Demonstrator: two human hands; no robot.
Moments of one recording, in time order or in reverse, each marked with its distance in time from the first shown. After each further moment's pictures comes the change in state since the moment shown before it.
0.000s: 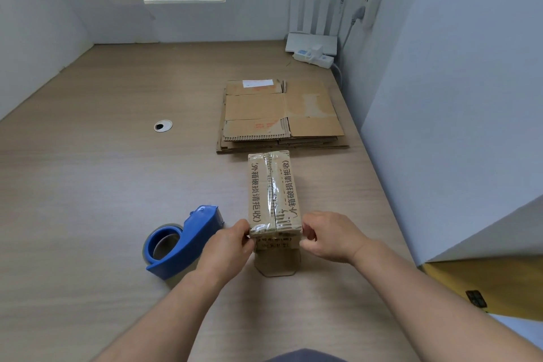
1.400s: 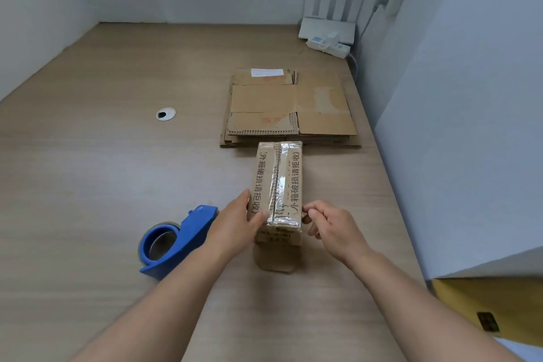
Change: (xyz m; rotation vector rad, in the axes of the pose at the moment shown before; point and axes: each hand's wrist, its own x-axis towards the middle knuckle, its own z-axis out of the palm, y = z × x) left_hand 0.034 0.023 -0.023 -0.341 -0.009 -0.091; right_hand 0.020 0.006 0.006 0.673 0.234 0.244
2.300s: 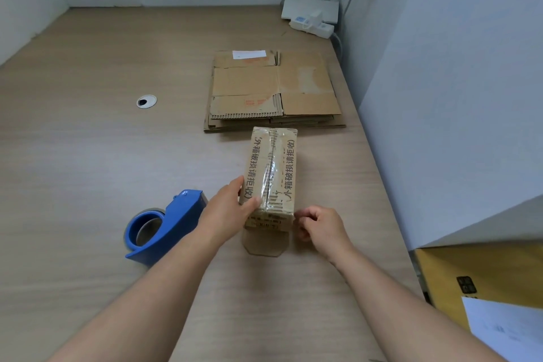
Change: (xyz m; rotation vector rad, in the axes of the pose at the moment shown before) left_hand -0.006 0.009 0.011 0.013 -0.018 0.001; right_hand -0.023 0.033 0.025 0.315 0.055 0.361
